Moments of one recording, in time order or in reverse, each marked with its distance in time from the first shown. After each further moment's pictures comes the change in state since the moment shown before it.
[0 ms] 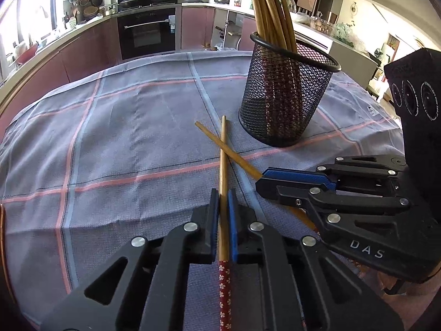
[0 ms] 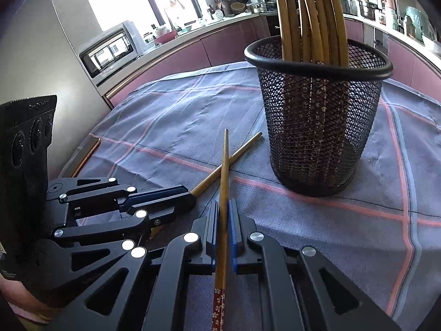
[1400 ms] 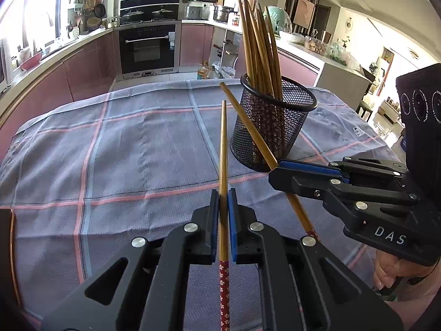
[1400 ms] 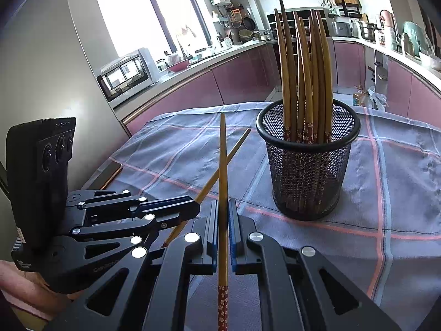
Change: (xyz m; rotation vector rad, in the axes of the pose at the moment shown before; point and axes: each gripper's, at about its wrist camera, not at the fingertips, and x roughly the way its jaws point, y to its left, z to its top) left arm -0.044 -0.004 0.005 -0.013 -0.101 -0.023; right arm -0.049 0.009 0.009 -0.020 -0.153 0.041
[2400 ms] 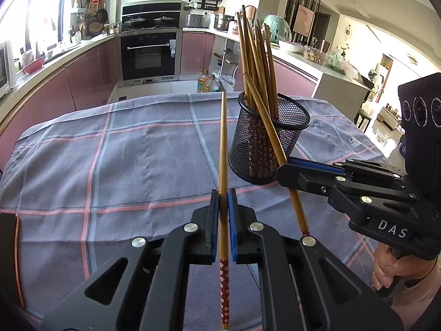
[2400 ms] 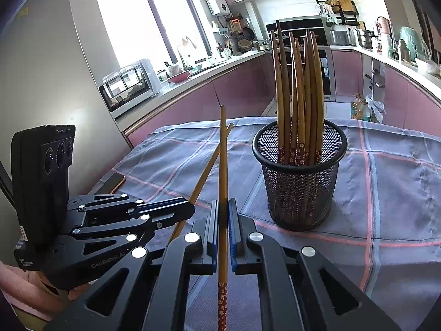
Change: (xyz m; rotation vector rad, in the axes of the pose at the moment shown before) left arm -0.012 -0.001 0.009 -0.010 -0.044 -0.005; right arm -0.013 0.001 0.006 0.000 -0.057 -0.005
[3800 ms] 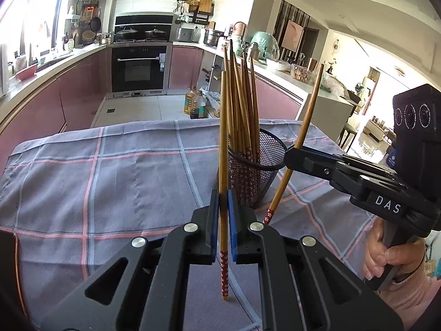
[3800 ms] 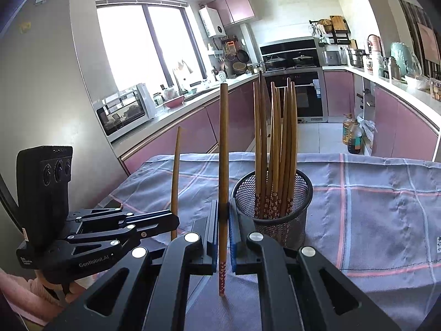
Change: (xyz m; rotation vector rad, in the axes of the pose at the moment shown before) left arm -0.020 -0.003 0.028 -0.008 -0.081 -0.080; right arm -0.034 -0.017 0.031 -0.007 -0.122 -0.029
